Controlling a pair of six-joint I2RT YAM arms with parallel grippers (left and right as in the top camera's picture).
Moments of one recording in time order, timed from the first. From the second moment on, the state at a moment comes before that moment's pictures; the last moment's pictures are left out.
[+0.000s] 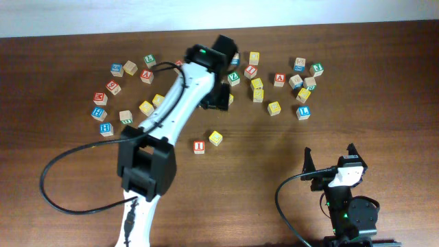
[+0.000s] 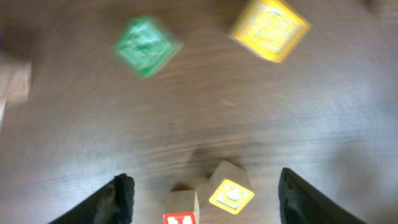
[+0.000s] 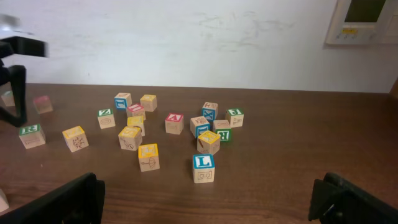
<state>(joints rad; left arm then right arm) -0.49 2.29 2.15 -1.34 -0.08 -0.36 0.02 0.01 0.01 -0.08 -0.01 0.00</state>
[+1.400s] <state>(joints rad) -0.03 2.29 2.04 -1.43 -0.11 -0.75 0.02 0.01 0.01 -0.08 -0.01 0.00</state>
